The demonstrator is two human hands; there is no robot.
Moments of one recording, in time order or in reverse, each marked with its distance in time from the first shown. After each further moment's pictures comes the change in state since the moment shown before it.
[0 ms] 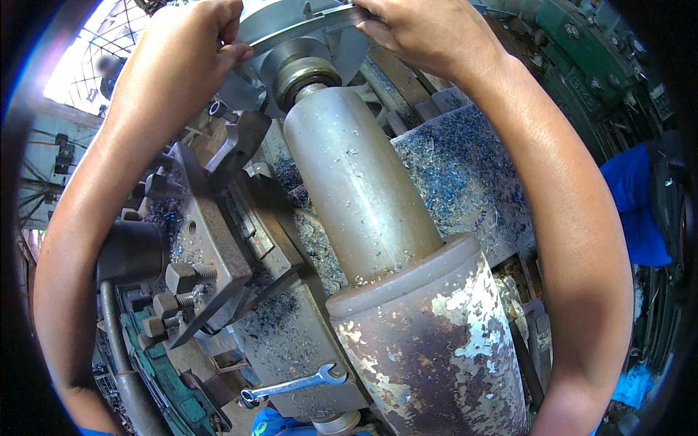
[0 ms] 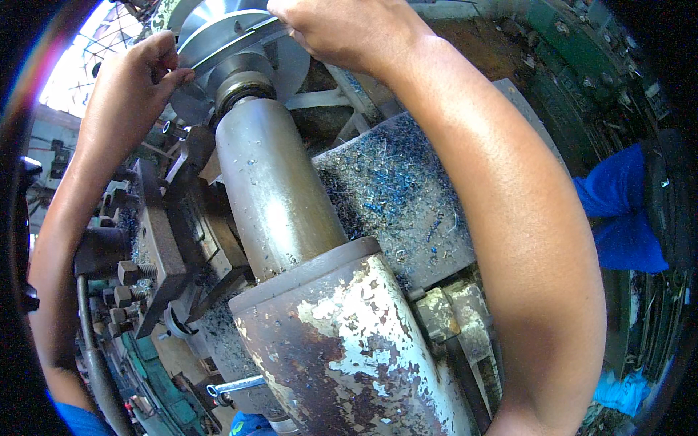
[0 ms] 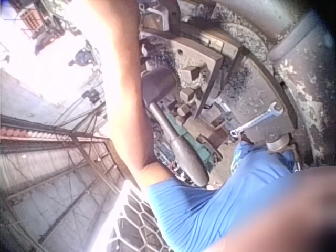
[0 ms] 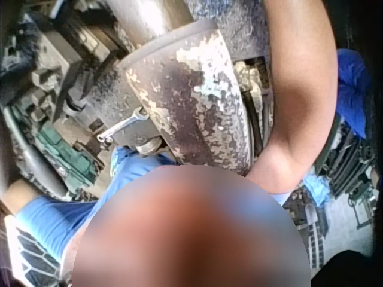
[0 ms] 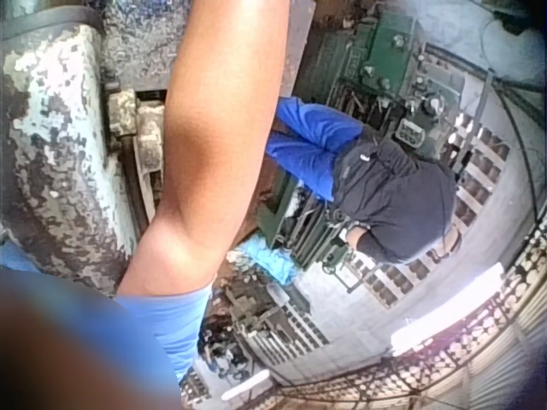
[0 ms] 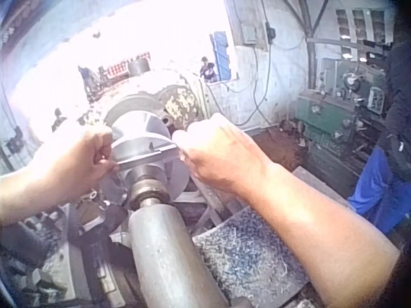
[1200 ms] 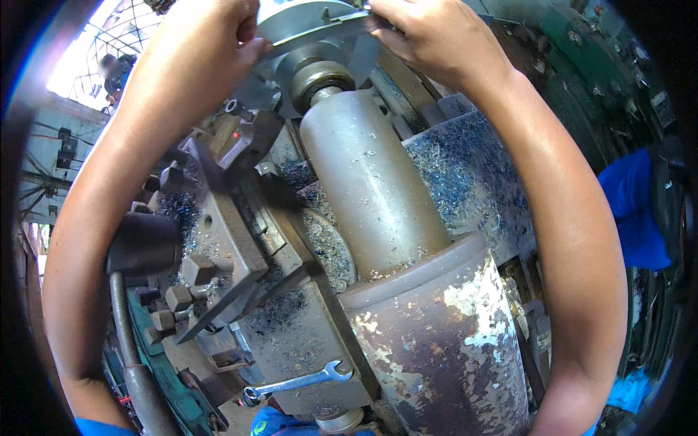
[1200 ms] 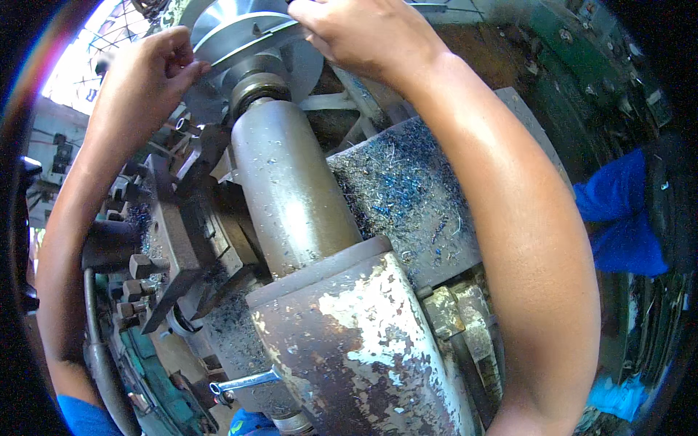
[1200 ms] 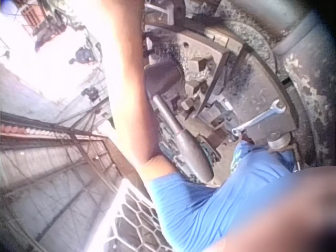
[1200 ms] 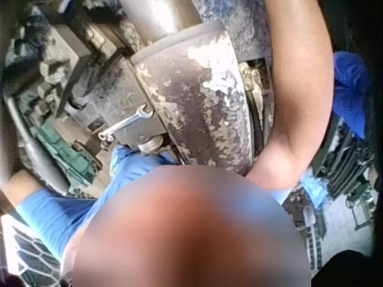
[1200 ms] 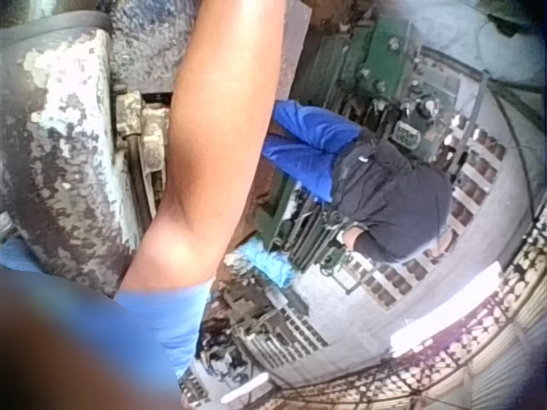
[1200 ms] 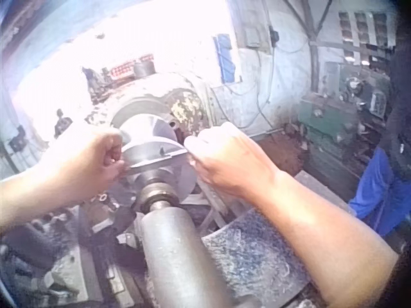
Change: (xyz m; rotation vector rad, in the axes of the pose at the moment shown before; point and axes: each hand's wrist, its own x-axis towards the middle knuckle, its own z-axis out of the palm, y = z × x) left_hand 0.001 0.002 -0.004 -0.063 0.030 0.034; right_hand -0.004 0.000 0.000 -0.016 -0.004 -0.016
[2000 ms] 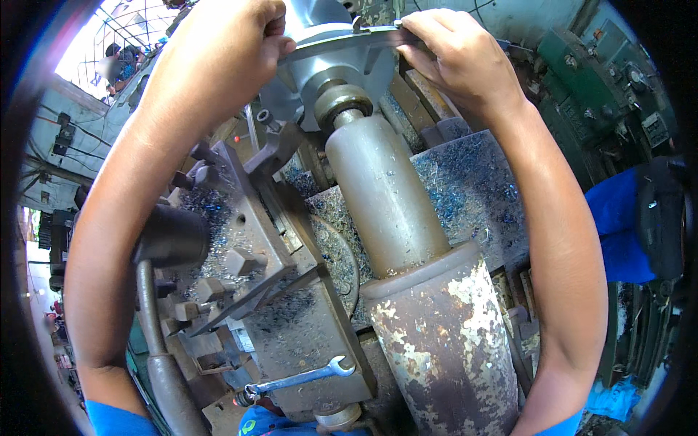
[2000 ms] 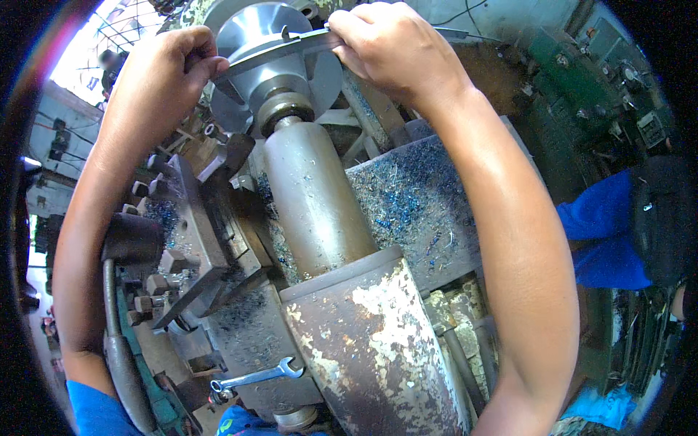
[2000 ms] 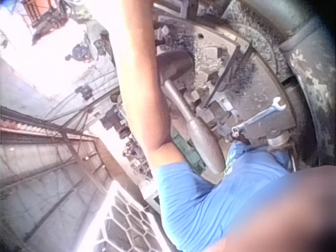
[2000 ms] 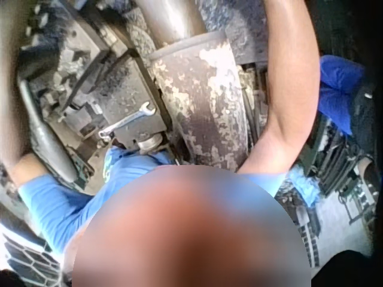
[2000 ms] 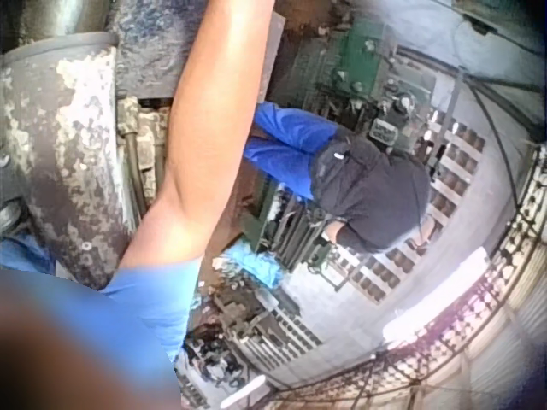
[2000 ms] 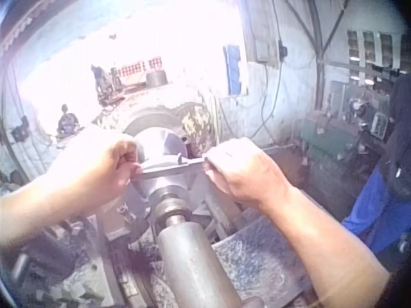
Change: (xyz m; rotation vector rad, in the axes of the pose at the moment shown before) left_hand 0.014 0.002 -0.040 -0.074 0.097 -0.022; right_hand 0.022 0.019 -0.036 -0.030 0.081 -0.076
